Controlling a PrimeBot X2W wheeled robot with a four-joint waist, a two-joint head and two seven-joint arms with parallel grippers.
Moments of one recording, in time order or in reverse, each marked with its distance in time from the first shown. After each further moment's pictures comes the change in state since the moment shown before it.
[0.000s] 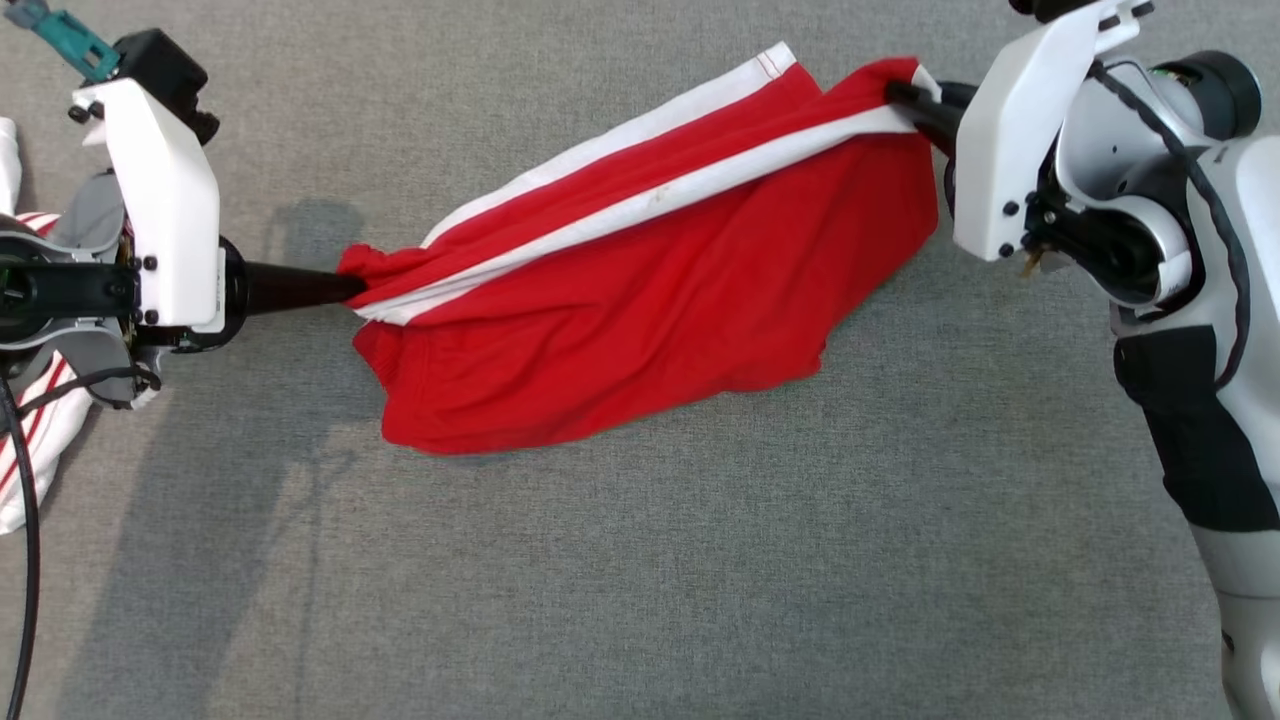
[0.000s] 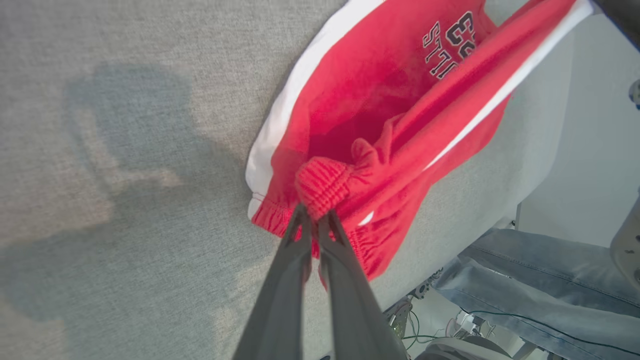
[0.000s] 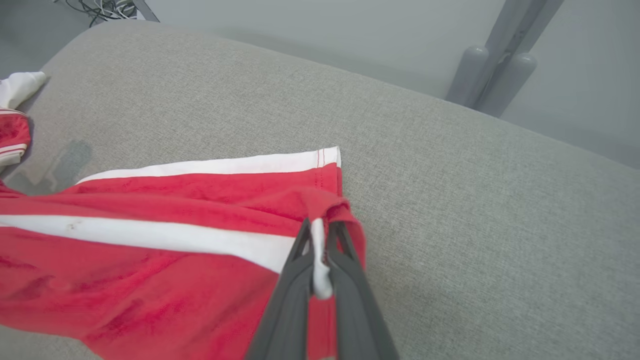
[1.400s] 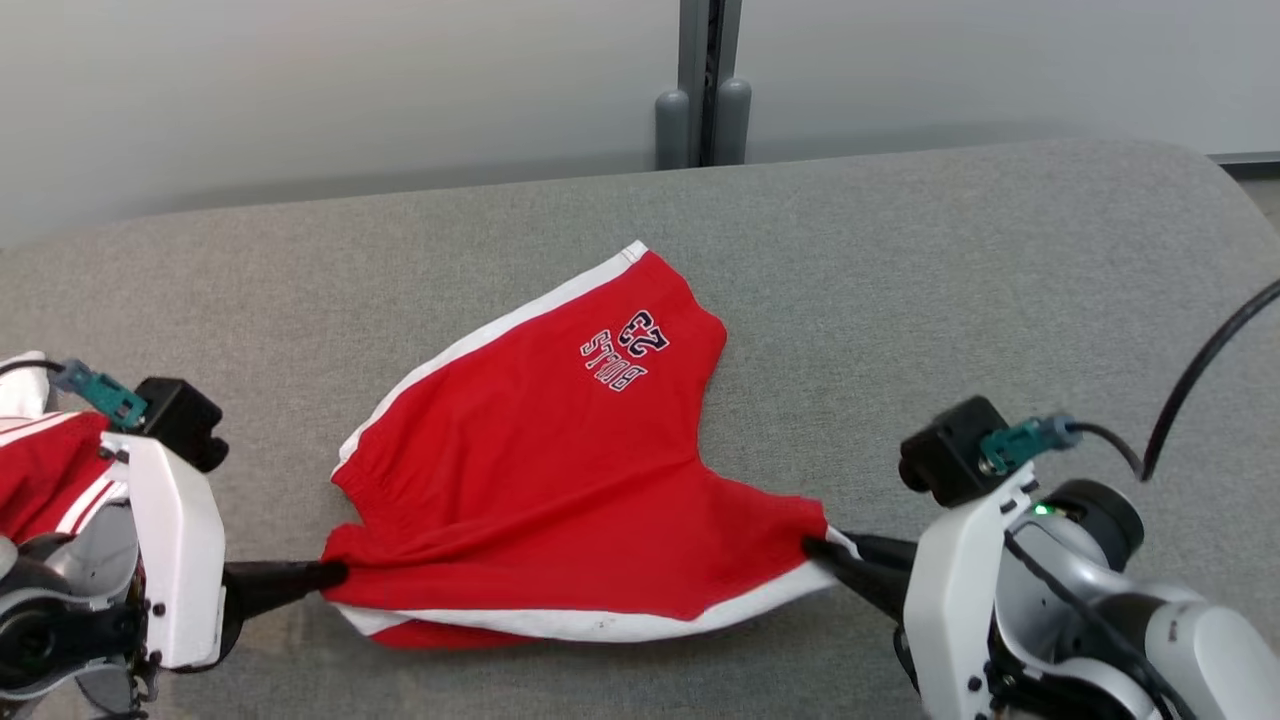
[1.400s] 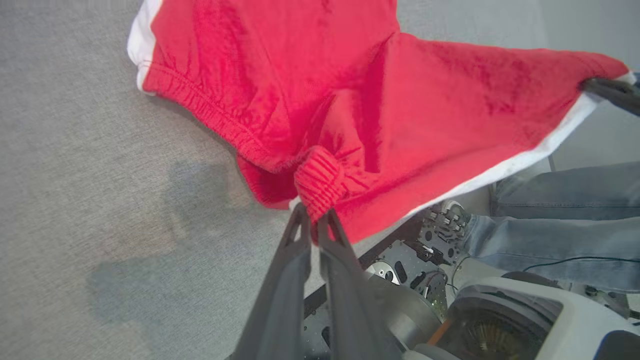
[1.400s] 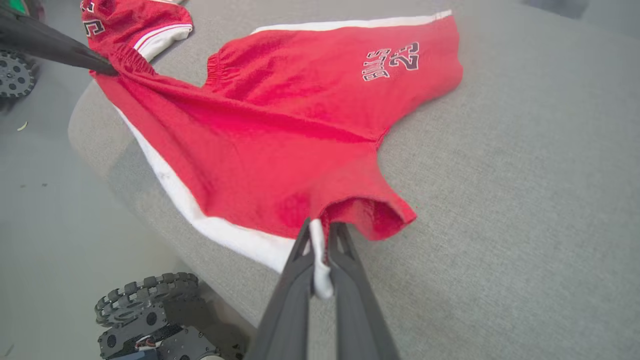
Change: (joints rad) left arm 0.456 0.282 -0.090 -0.392 0.082 -0.029 -0.323; right arm 0.787 -0.059 0.037 -0.663 0.077 0.000 0.188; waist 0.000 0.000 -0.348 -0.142
